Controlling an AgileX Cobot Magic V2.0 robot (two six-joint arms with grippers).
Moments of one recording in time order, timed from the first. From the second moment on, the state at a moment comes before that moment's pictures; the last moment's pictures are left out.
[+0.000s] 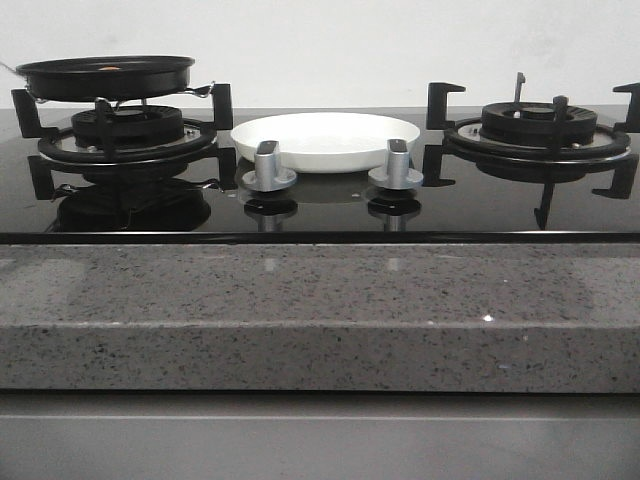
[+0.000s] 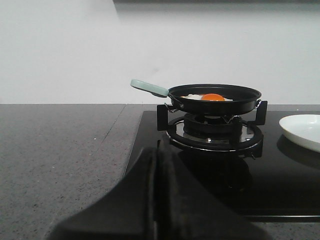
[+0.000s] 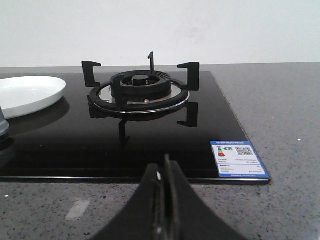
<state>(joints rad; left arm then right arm) -0.03 0.00 0.01 0.01 -0.03 -0.01 0.00 -0.01 0.03 0.01 0.06 0.07</state>
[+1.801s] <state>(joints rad) -0.03 0.16 -0.51 0.00 0.38 -0.01 0.00 0.23 -0.52 0.00 0.38 0.07</state>
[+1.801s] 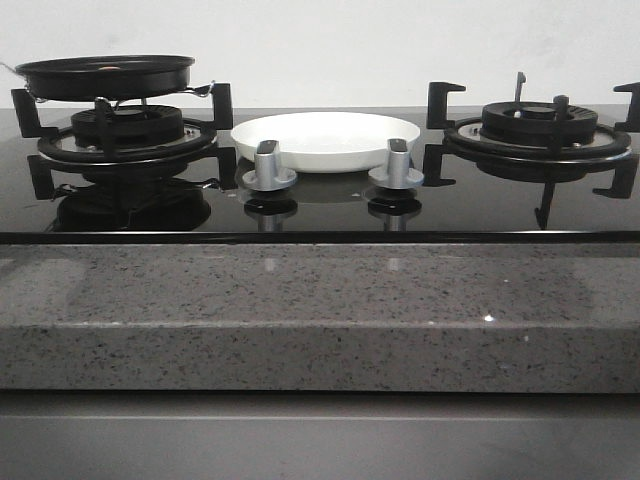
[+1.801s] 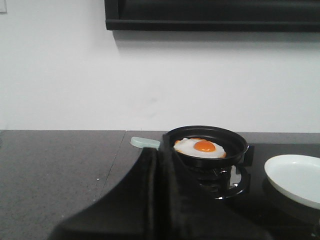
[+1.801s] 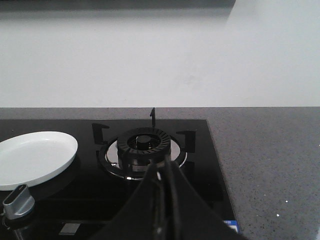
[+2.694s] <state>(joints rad) -0.03 0.66 -0.81 0.00 0.63 -0.01 0.00 0.64 -0.78 0.00 0.58 0.07</state>
